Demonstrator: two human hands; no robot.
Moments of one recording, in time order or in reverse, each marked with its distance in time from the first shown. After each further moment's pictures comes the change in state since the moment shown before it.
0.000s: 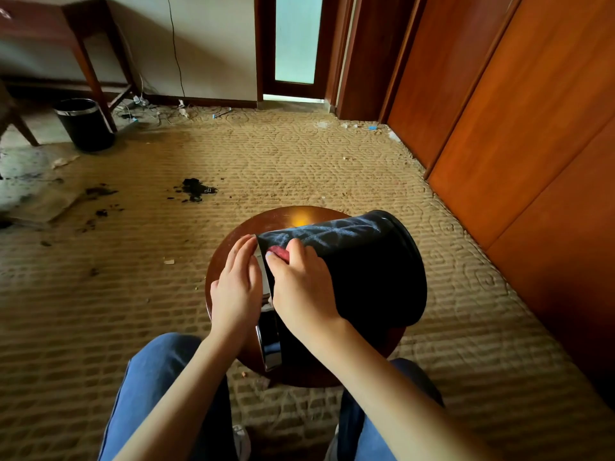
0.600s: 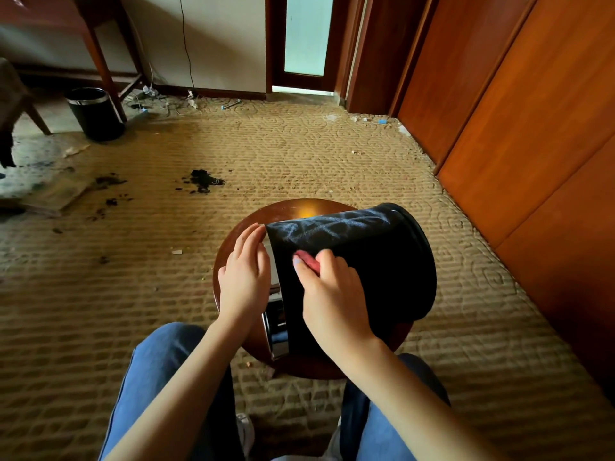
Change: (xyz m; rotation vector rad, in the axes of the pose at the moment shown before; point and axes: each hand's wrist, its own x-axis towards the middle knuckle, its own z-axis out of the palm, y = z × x) left_hand 0.005 -0.001 0.001 0.028 0.006 0.015; right_hand -0.032 0.018 -0.013 -0.062 0.015 -0.019
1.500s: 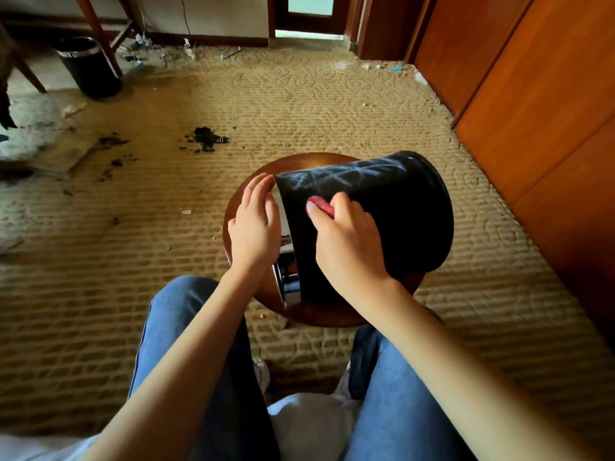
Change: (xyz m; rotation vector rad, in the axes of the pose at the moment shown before) left_hand 0.001 0.001 0.000 -0.037 0.021 -0.009; right_hand 0.008 0.001 -0.003 -0.007 -0.066 0.040
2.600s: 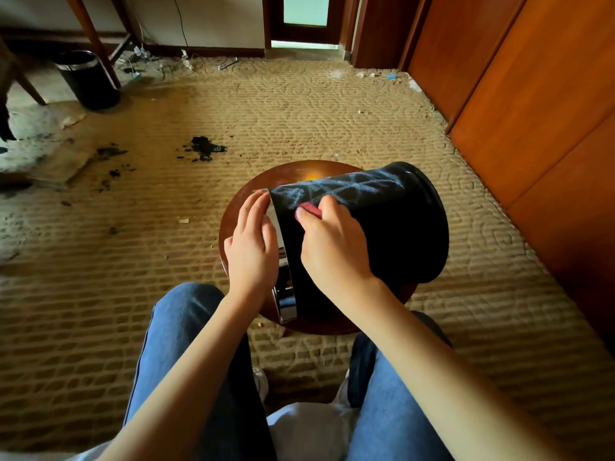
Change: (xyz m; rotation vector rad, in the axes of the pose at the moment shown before) left_hand -0.025 0.002 0.000 -0.024 0.024 0.038; right_hand 0.009 -0.011 -0.011 0.084 -0.108 0.058
